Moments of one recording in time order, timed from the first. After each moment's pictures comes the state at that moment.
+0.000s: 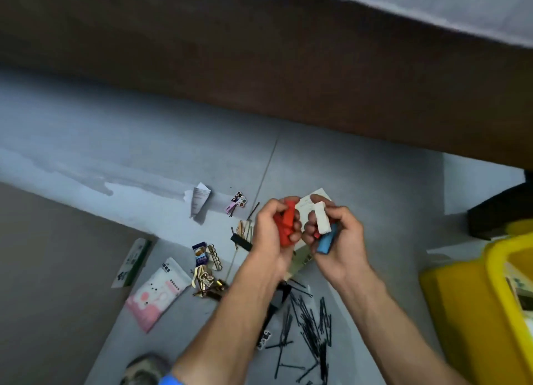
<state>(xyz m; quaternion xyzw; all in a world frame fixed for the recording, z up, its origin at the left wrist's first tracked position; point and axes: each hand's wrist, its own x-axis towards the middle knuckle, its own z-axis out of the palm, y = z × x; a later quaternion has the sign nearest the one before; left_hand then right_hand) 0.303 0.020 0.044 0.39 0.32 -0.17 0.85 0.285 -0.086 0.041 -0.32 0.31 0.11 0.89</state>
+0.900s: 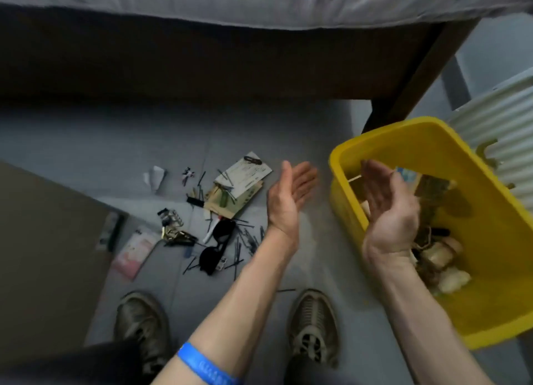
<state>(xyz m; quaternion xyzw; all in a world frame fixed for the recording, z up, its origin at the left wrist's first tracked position) 0.147 -0.114 0.137 0.53 0.12 -0.20 0.81 0.092 -0.234 0.145 -0.52 0.27 -0.26 0.77</state>
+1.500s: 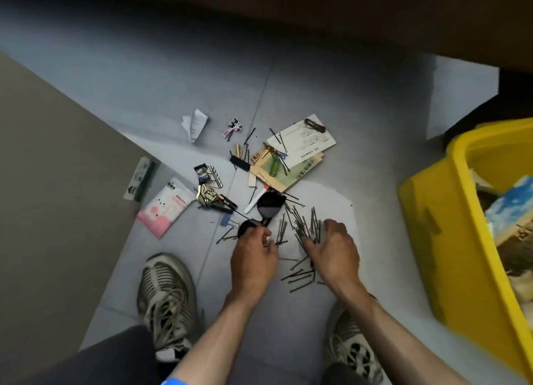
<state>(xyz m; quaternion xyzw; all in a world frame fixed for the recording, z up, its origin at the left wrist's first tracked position) 0.091 0.071 -0.018 0.92 0.12 -0.14 0.34 0.090 -0.093 -0.023 -0.93 0.20 0.17 0.25</state>
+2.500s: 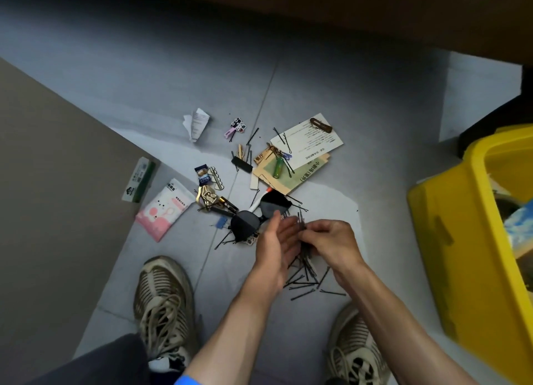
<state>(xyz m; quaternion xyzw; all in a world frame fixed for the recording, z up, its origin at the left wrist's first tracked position) 0.126 0.026 -0.010 0.42 0.42 -0.24 0.76 0.129 -0.085 -0.001 -0.69 0.34 0.22 0.60</state>
